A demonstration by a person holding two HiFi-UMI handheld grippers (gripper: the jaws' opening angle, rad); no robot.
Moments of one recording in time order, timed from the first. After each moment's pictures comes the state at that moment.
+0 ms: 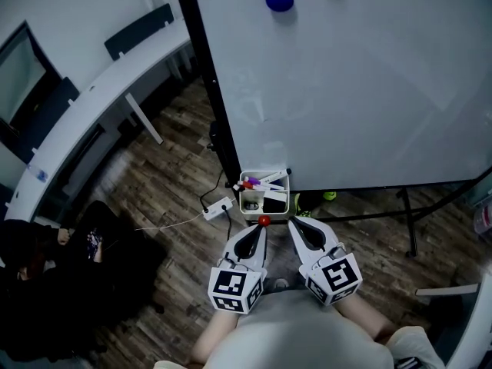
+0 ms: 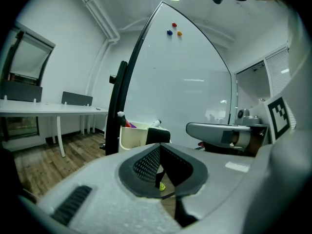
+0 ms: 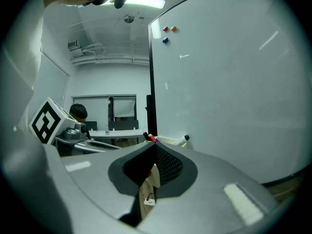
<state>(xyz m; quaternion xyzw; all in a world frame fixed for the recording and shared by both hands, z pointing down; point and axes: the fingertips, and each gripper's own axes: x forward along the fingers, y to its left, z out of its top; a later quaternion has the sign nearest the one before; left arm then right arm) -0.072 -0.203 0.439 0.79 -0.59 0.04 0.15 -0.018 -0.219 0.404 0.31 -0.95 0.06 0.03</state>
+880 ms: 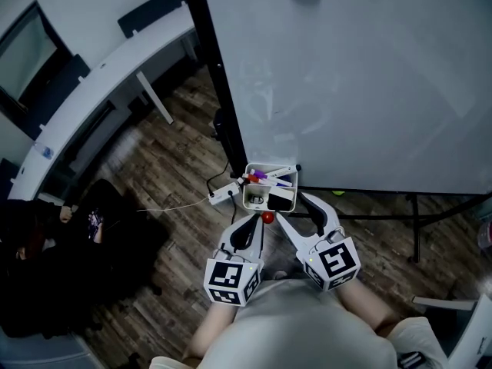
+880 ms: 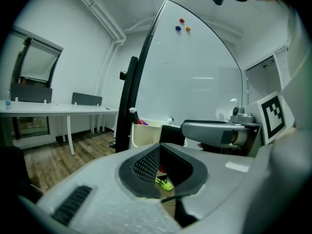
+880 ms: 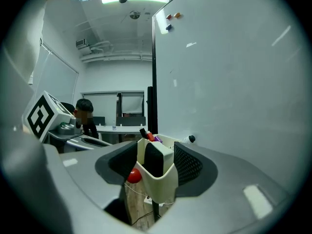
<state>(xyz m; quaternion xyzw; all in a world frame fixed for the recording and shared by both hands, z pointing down) -0.092 -0.220 0.453 0.76 -0.63 0.04 0.16 -0.044 -0.255 0.418 0.26 -0.96 0.04 0.05</state>
